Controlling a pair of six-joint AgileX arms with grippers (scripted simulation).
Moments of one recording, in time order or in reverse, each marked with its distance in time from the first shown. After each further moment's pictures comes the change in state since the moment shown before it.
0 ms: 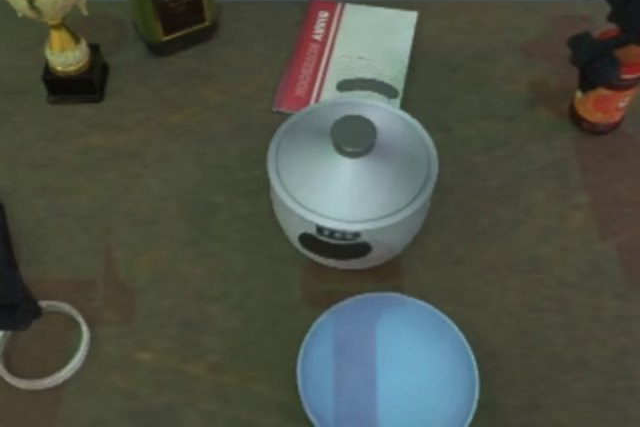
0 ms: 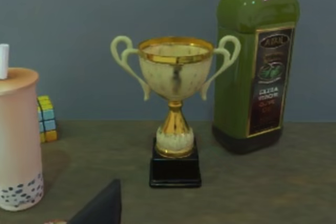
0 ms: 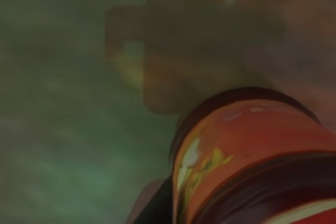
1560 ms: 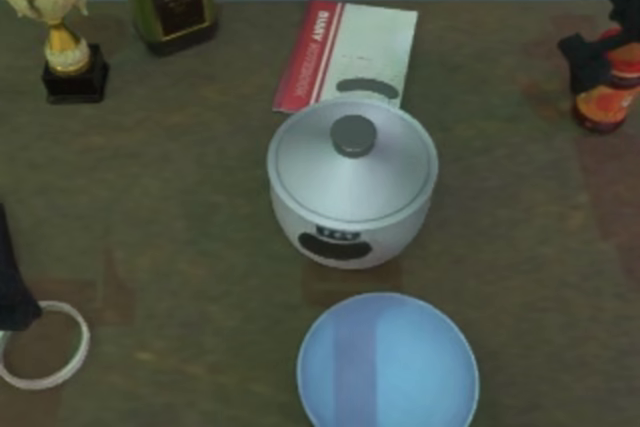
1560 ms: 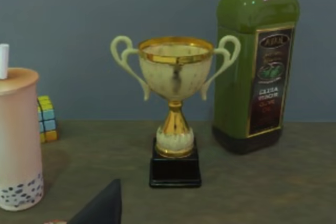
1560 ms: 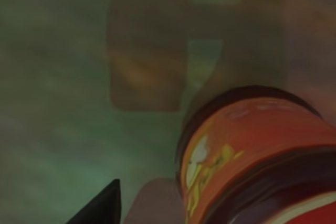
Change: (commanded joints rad) left arm 0.000 0.000 0.000 0.000 0.000 0.000; right arm 0.003 0.003 0.003 -0.001 0.000 -0.001
